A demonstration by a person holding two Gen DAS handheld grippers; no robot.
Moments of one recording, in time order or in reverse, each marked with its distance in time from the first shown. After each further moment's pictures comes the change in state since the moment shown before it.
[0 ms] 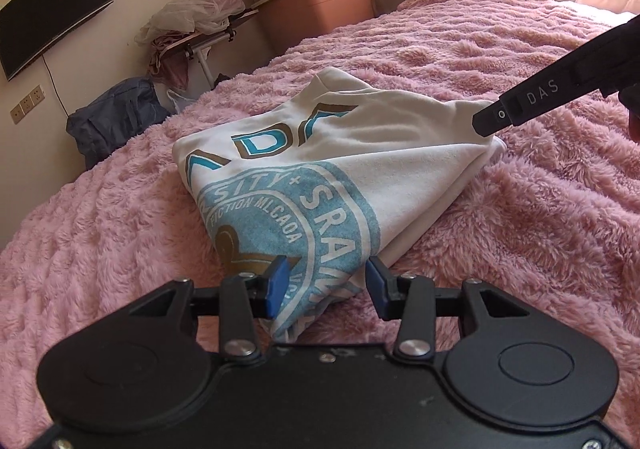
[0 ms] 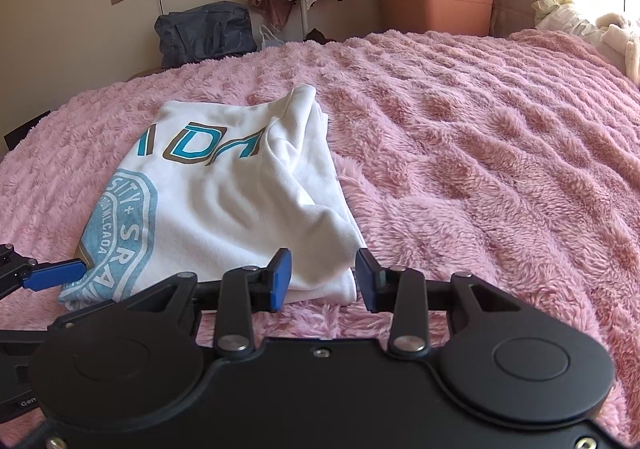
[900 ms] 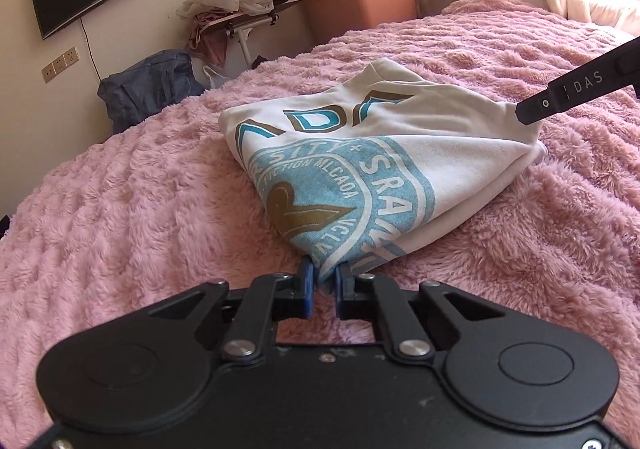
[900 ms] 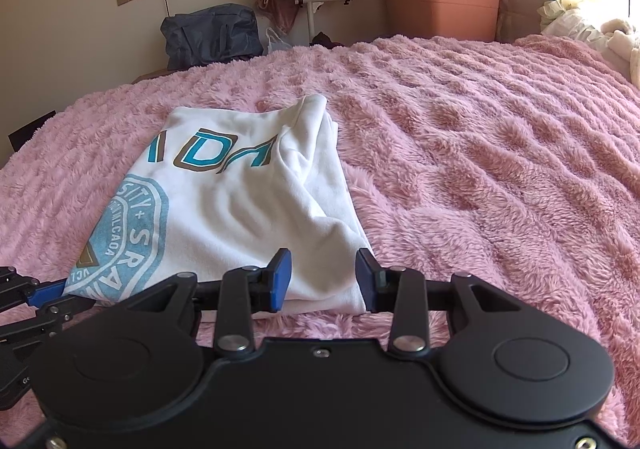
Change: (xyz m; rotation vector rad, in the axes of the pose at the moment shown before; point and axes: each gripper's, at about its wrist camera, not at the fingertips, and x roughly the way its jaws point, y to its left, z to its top) left arm -0.012 0.028 -0.018 -0.125 0.006 0.059; right arm -0.004 0.007 0.007 -0.015 -0.010 0.010
